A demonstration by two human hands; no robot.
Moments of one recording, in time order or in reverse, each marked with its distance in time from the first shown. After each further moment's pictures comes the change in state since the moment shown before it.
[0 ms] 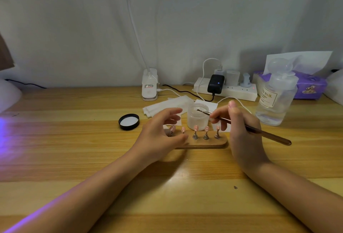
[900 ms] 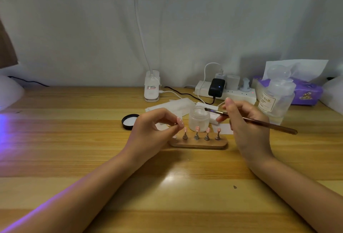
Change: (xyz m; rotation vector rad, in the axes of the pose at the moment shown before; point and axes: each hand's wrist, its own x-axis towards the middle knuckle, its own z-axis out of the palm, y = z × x) left_hand -0.004 0.003 -0.015 0.002 0.130 0.291; right_hand 0.012 -0.009 -0.007 -0.021 0.059 0.040
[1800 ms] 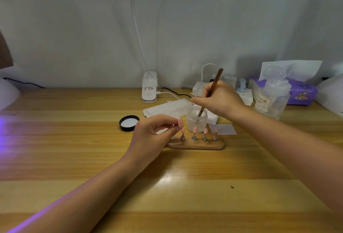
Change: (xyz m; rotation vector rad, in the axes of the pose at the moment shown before) left_hand -0.004 -0.001 0.010 -0.195 0.045 -0.095; right_hand 0.073 0.001 0.028 -0.665 -0.359 -0.009
